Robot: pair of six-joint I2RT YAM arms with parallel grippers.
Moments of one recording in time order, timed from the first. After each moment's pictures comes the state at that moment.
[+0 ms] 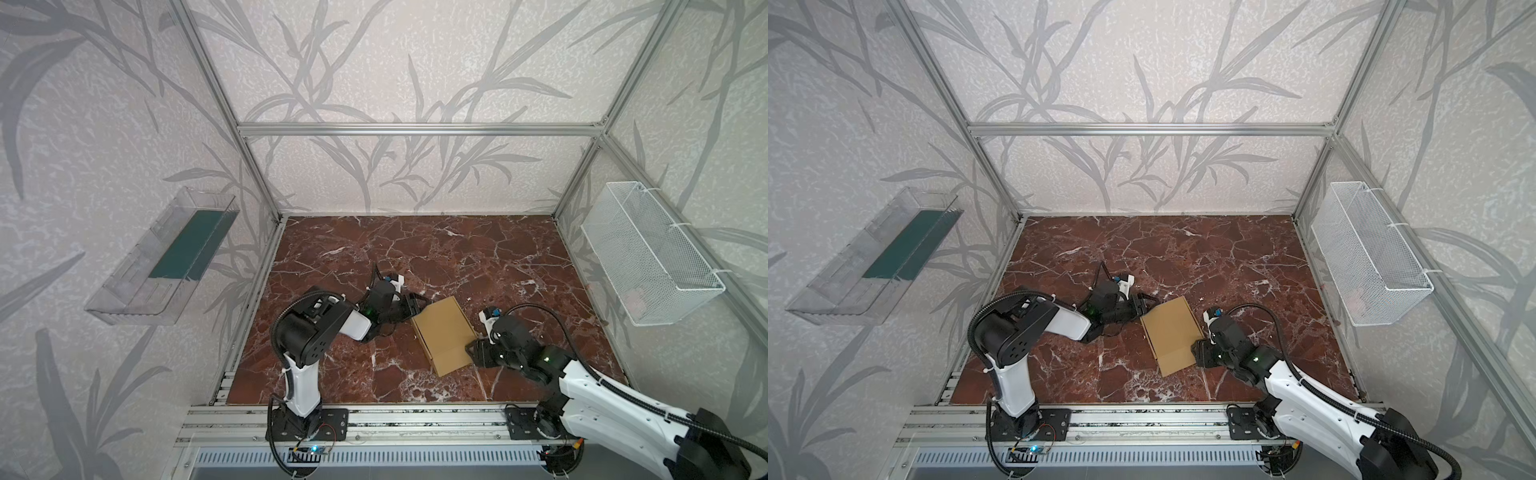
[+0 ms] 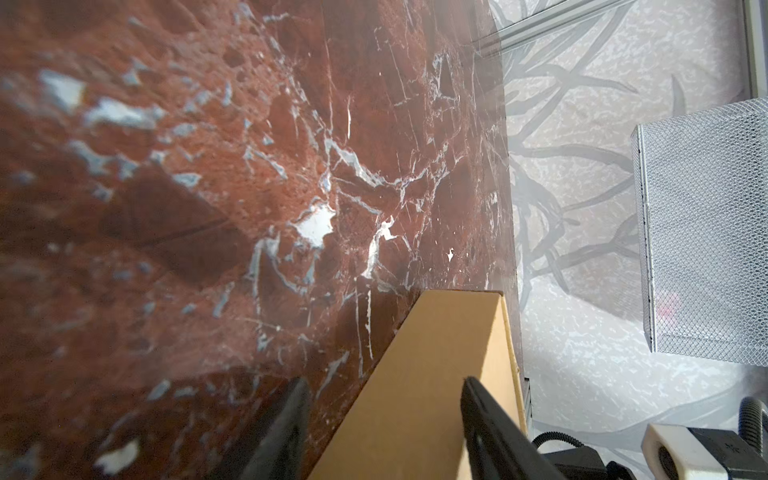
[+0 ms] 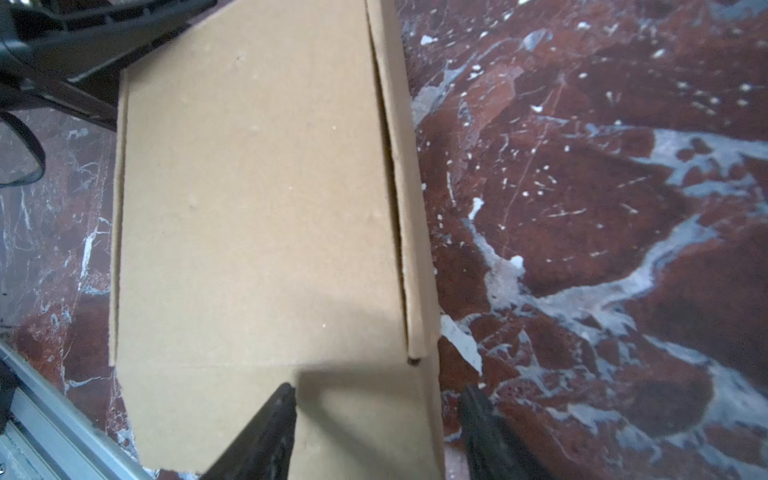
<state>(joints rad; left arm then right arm) -0.59 1.89 0.65 0.72 0.41 -1.01 0.68 0.85 0.34 -0.39 -0.05 0.55</state>
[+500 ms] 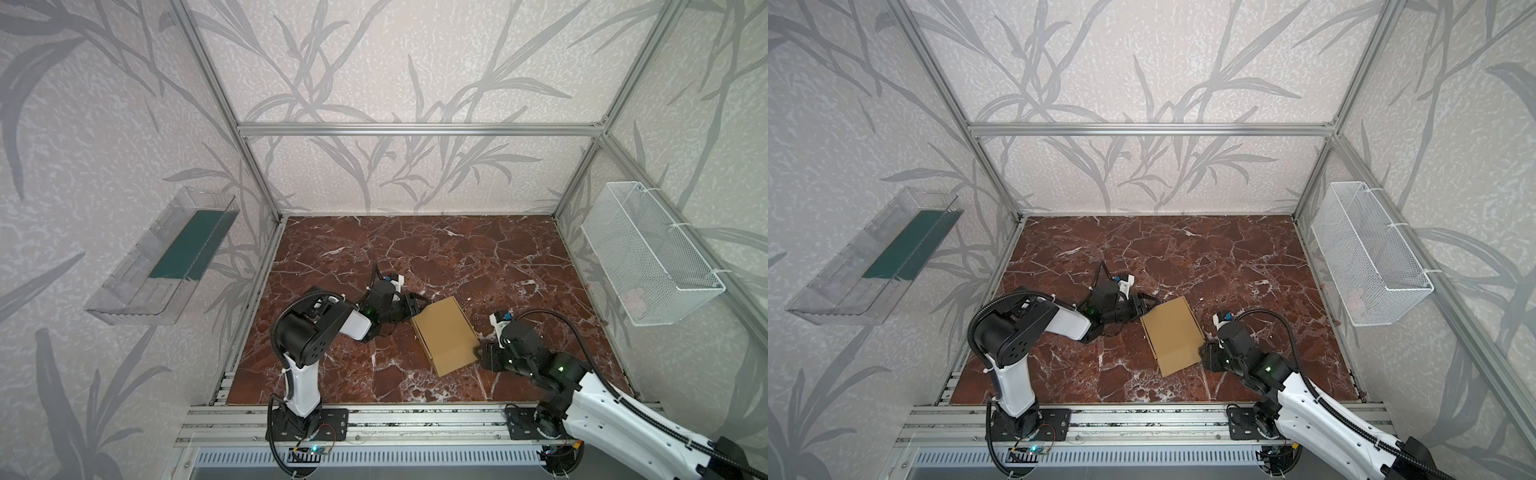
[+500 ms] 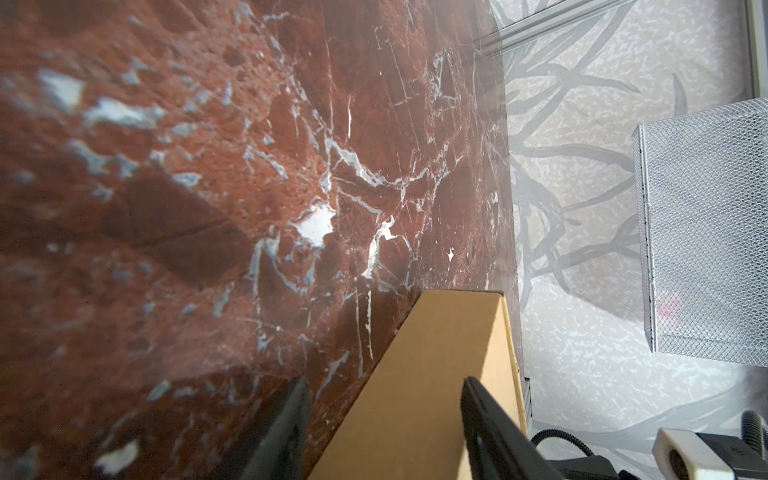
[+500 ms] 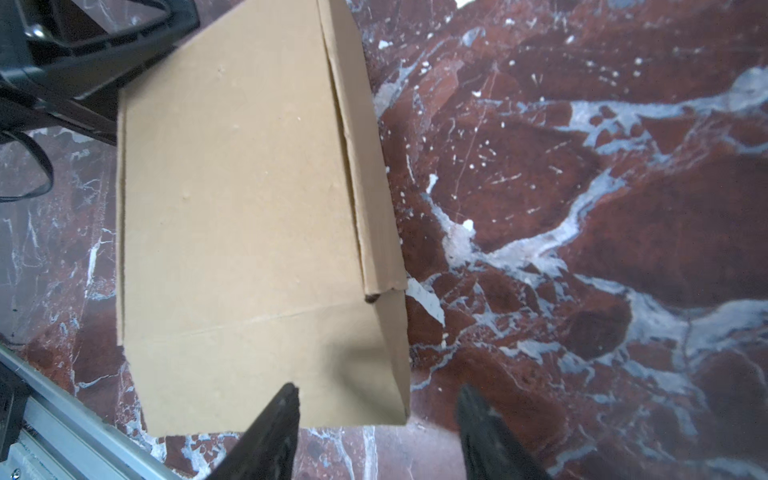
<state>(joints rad) -0.59 1.89 0.65 0.71 0.41 -1.01 0.68 0.68 0.32 -0.53 -0.01 0.62</state>
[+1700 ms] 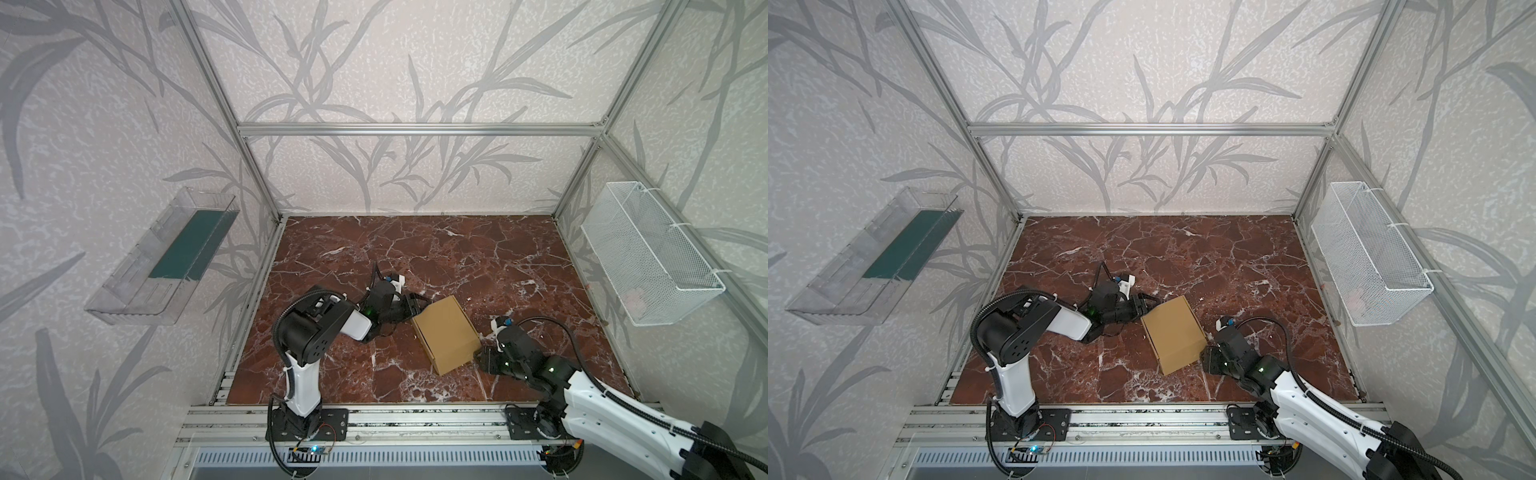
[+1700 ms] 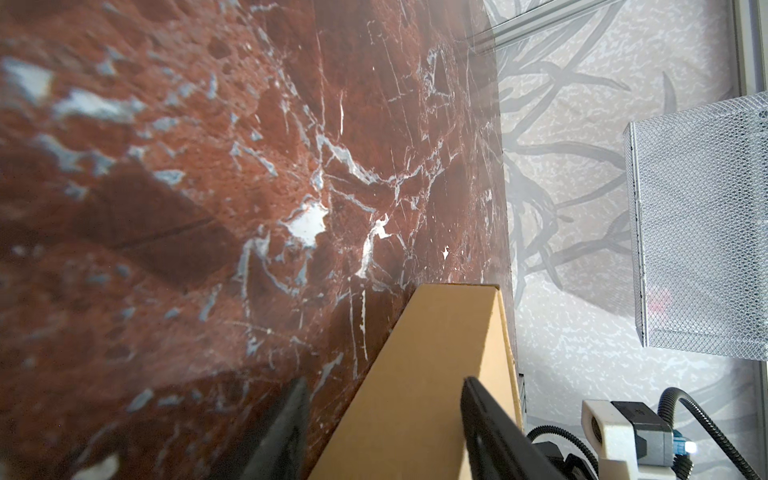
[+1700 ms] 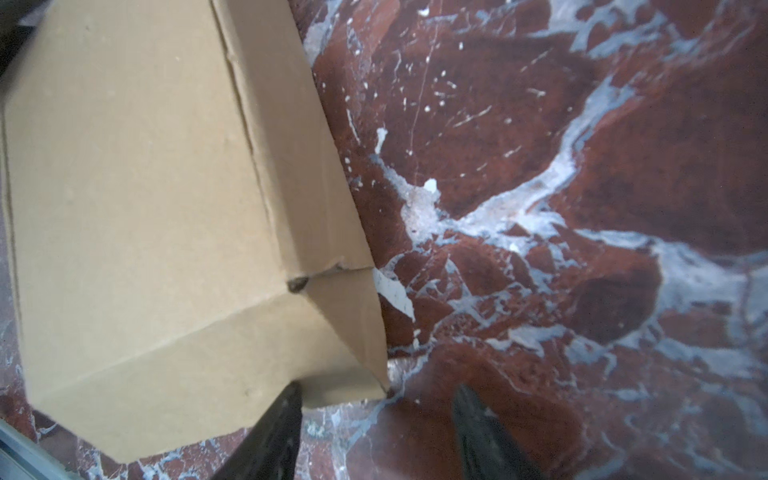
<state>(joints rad) -0.59 1.91 0.65 0.75 0.43 -1.01 0.68 0.77 0.24 -0.39 0.00 0.73</state>
